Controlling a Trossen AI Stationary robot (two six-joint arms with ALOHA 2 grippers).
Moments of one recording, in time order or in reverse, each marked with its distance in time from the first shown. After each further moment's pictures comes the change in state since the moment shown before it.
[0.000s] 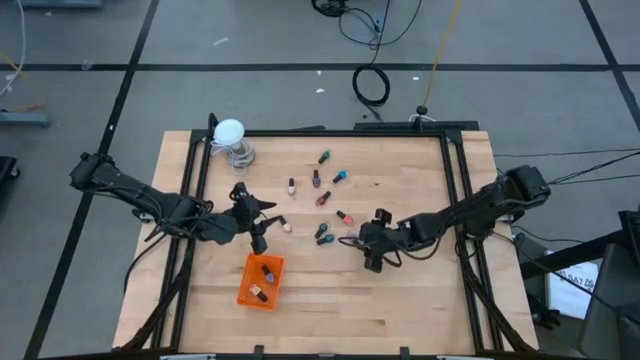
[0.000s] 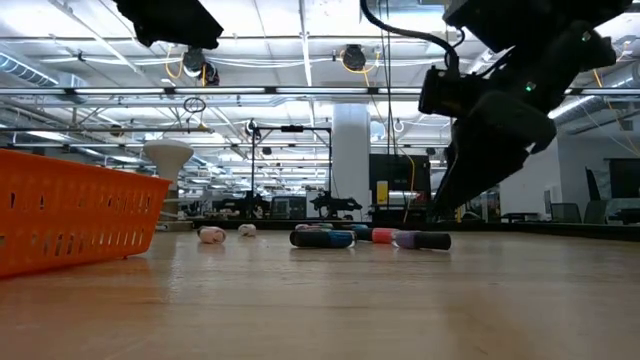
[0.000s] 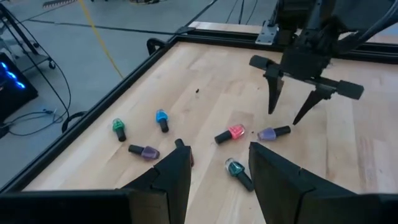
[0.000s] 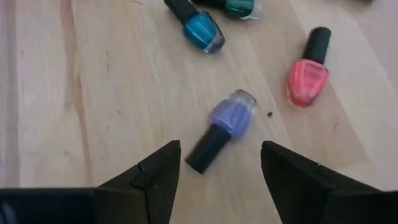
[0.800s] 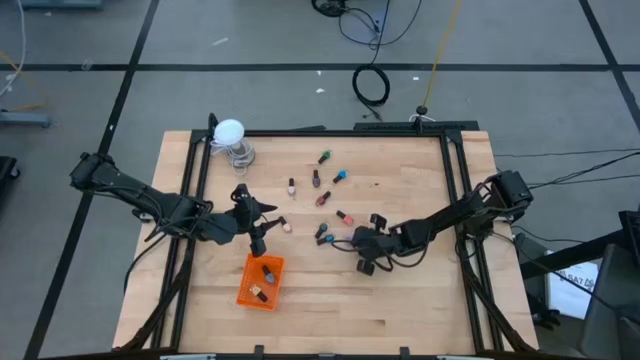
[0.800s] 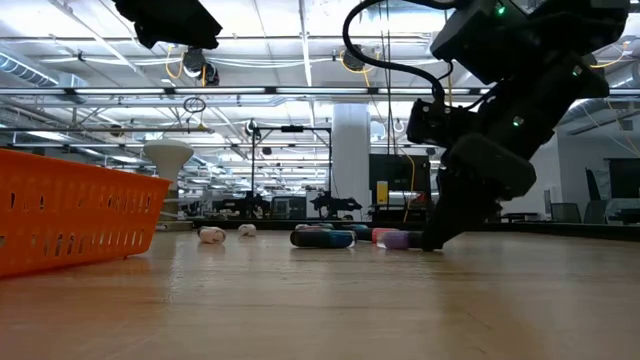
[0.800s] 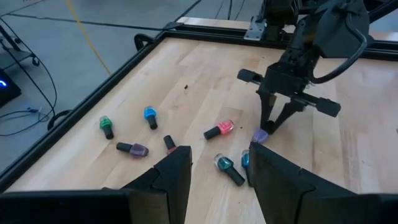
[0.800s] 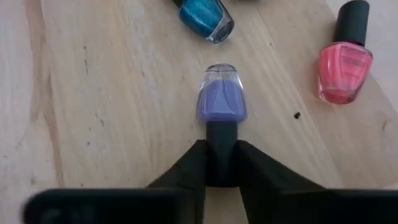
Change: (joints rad) left arm 0.000 0.000 0.000 -0.001 0.046 -0.004; right arm 0.000 0.155 0.003 0.070 0.026 0.042
